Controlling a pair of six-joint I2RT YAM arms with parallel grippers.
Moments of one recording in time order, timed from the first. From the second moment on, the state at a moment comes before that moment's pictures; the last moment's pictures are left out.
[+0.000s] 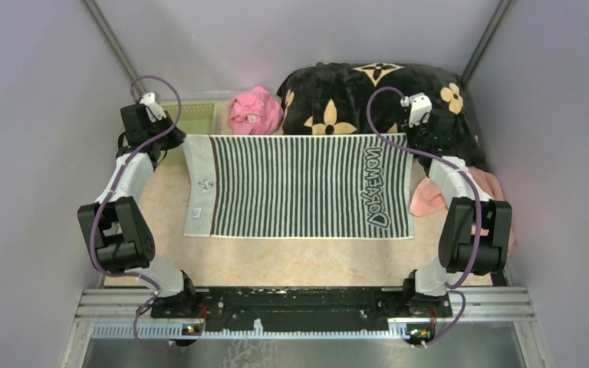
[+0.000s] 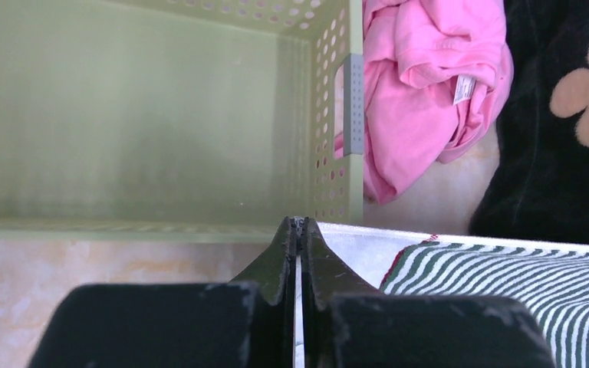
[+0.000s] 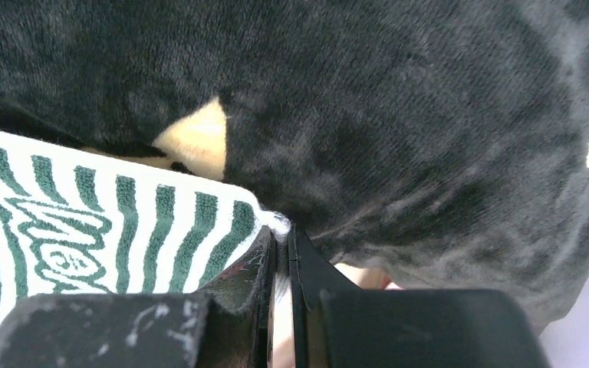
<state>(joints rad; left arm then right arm) 0.20 1.58 1.17 -0.10 0.24 -0.18 -0.10 1.54 1.04 -0.01 -0.15 -0.38</state>
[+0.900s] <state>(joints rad) 0.22 1.53 1.17 -0.06 0.31 -0.22 -0.10 1.46 0.94 0.12 -0.14 -0.40</state>
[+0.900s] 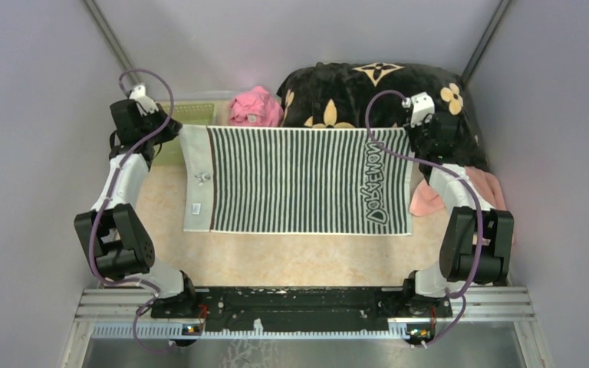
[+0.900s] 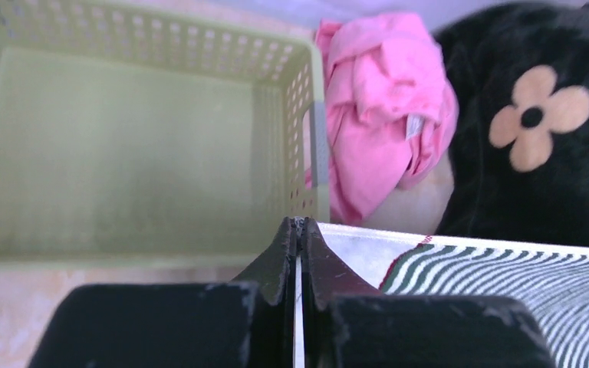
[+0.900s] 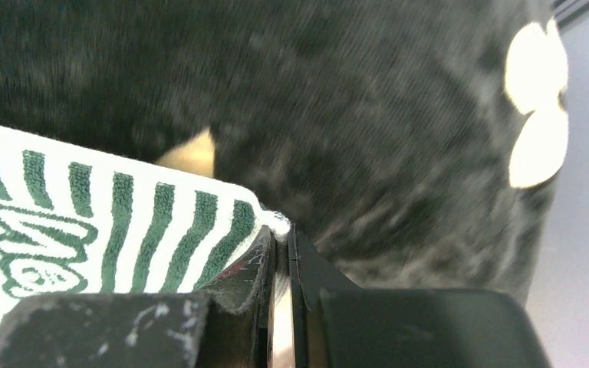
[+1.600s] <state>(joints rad) 0.25 1.54 1.09 -0.01 0.35 -0.22 -0.10 1.43 0.81 0.23 -0.16 -0.43</state>
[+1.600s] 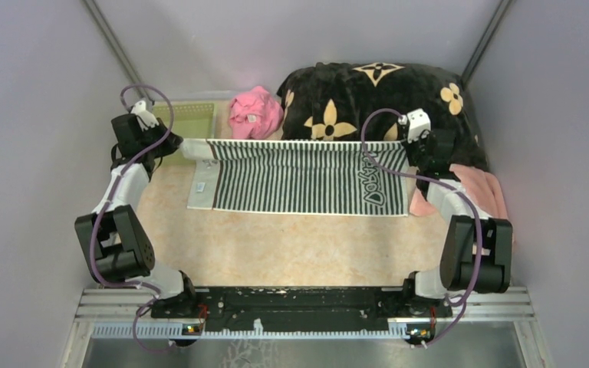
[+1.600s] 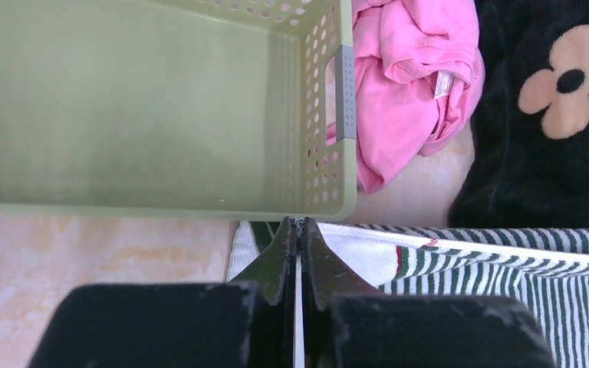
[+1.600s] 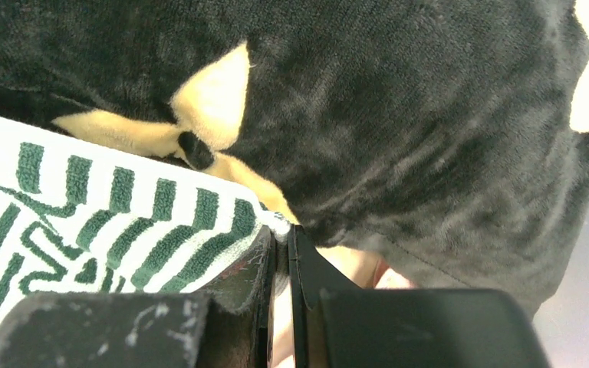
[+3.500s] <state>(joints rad) 0.28 1.51 1.04 0.06 0.45 -0.30 -0.10 1.31 0.65 0.39 -0.08 -0.33</state>
